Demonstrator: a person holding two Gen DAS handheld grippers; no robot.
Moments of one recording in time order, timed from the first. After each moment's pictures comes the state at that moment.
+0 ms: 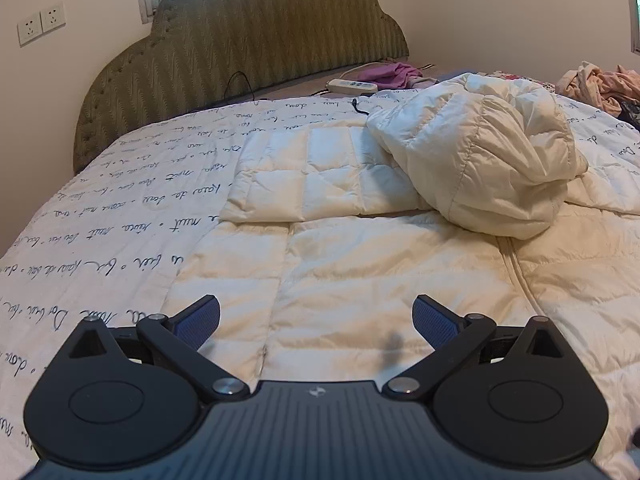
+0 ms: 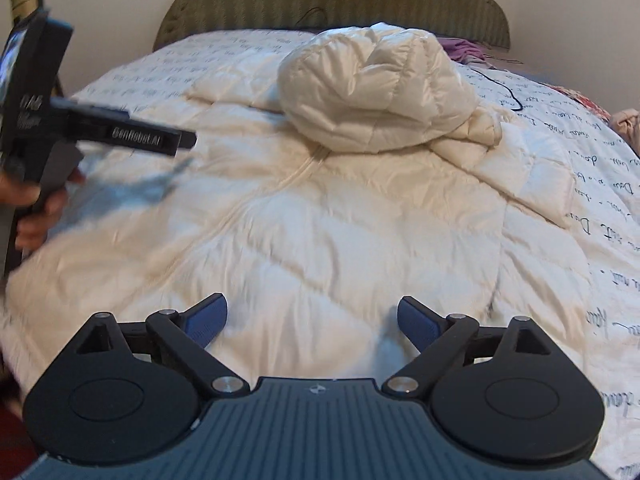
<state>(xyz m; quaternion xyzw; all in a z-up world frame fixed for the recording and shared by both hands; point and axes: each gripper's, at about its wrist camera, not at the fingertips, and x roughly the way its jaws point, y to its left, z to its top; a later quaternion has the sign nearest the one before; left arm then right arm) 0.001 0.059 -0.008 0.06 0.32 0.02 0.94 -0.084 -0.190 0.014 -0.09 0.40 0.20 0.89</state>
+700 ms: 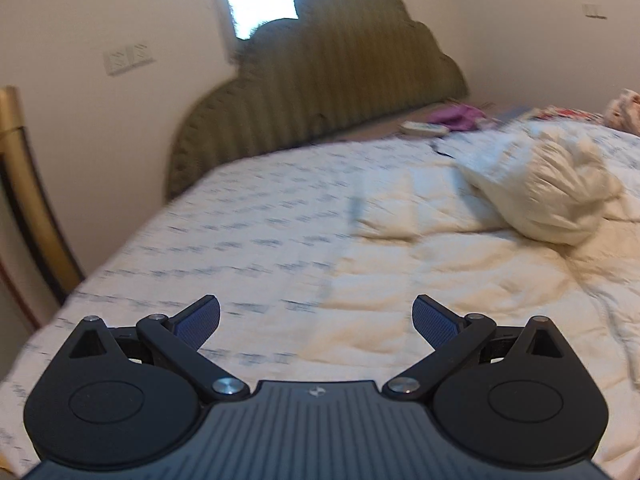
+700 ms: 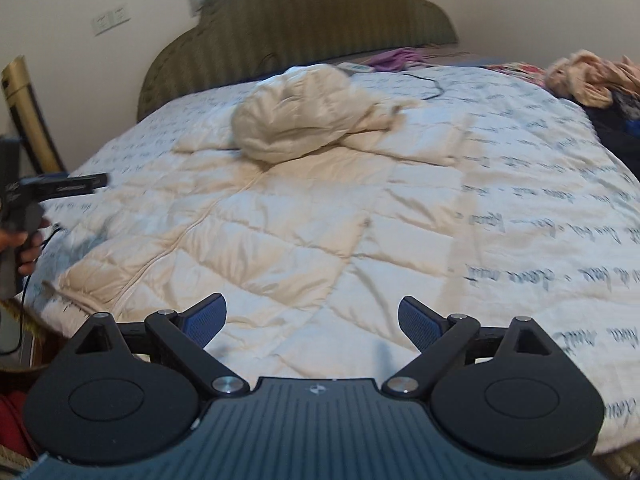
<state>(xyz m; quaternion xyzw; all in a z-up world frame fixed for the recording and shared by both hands) -0.091 0.121 0.036 0.09 0.24 0.14 0.96 -0.182 -0.310 0.050 0.04 0.36 0.16 0.92</state>
